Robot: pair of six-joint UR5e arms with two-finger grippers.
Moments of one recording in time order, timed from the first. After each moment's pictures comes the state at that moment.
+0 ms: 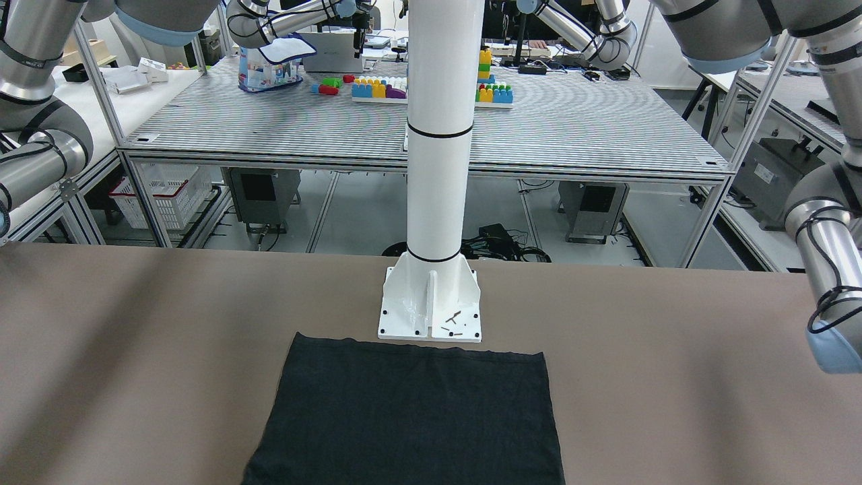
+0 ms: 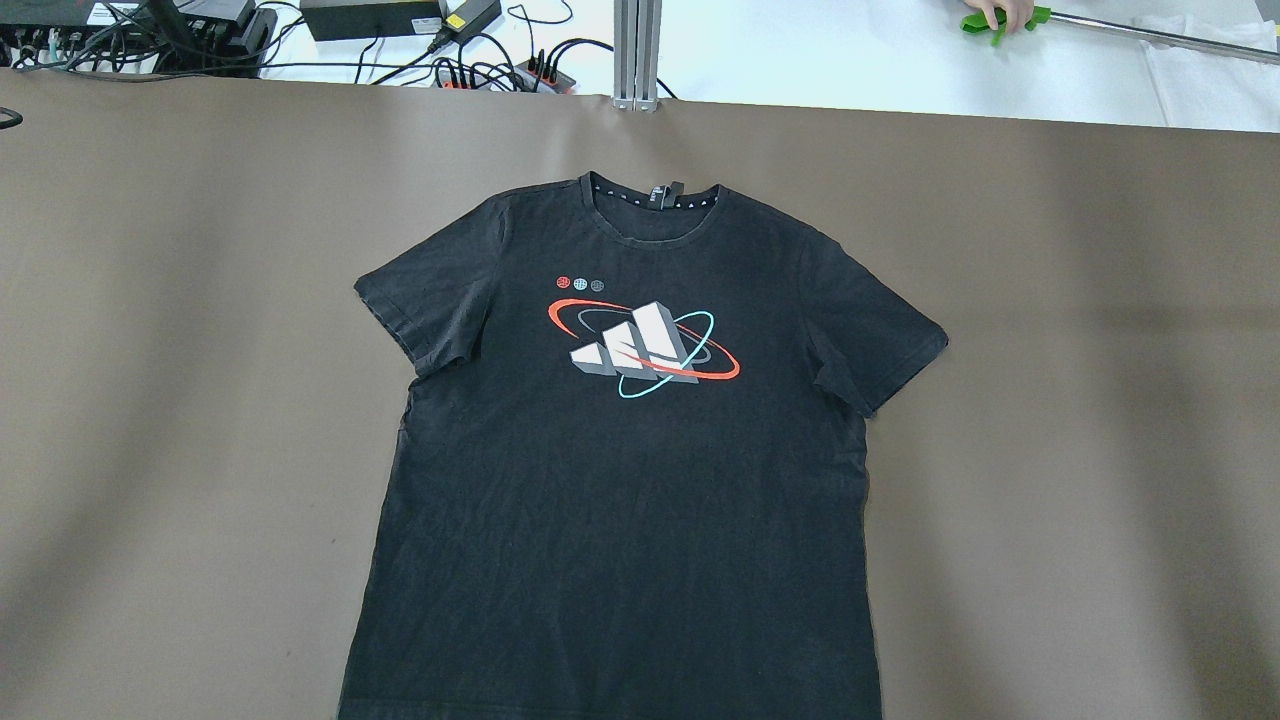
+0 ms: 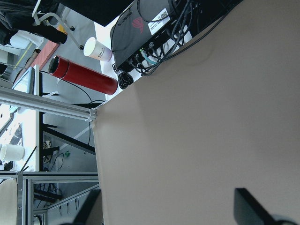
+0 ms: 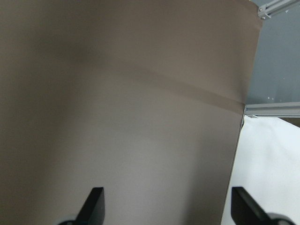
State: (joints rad) left arm -1.33 -1.68 -1.74 -1.93 -1.57 -0.10; right arm 1.59 -1.64 1.98 -1.58 1.97 -0.13
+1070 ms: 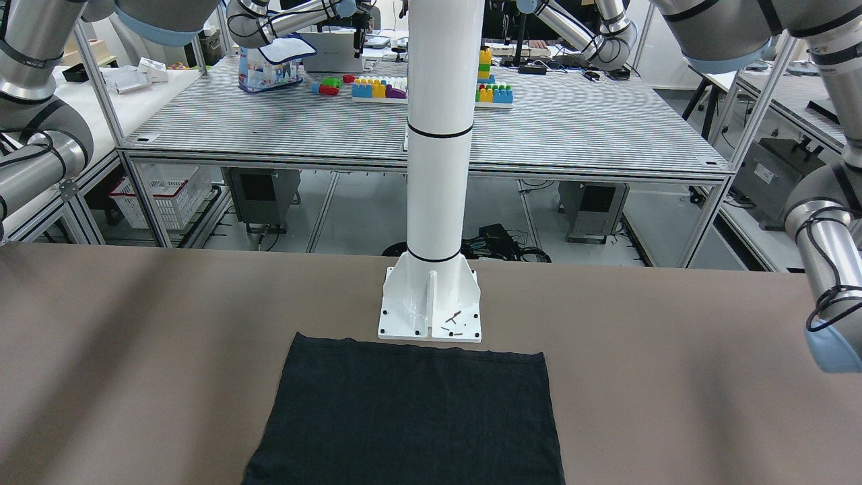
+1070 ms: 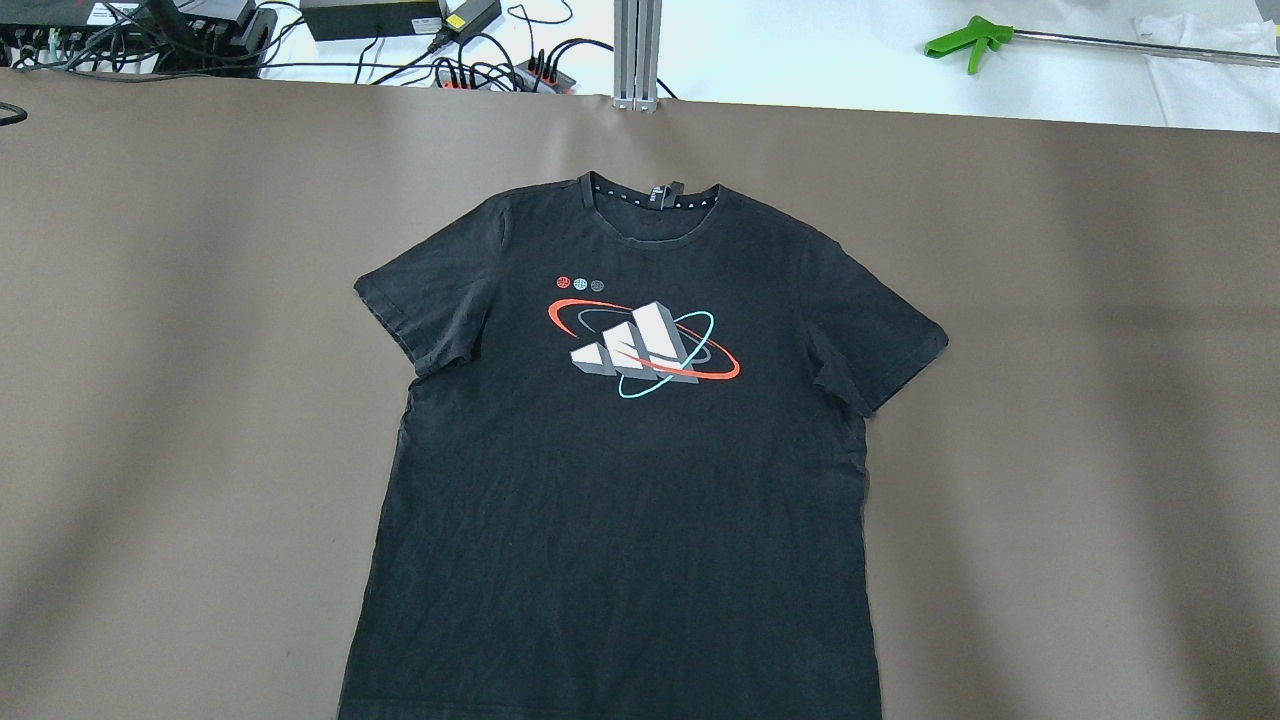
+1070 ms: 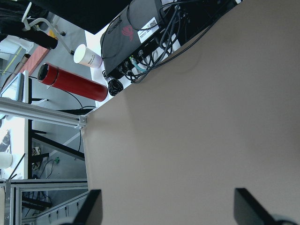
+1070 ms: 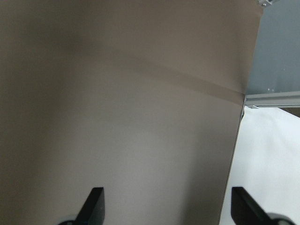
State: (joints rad) left arm -1.33 -1.69 -1.74 -1.94 -1.61 -0.10; right arm 1.59 -1.65 1.93 -1.57 1.96 -0.13
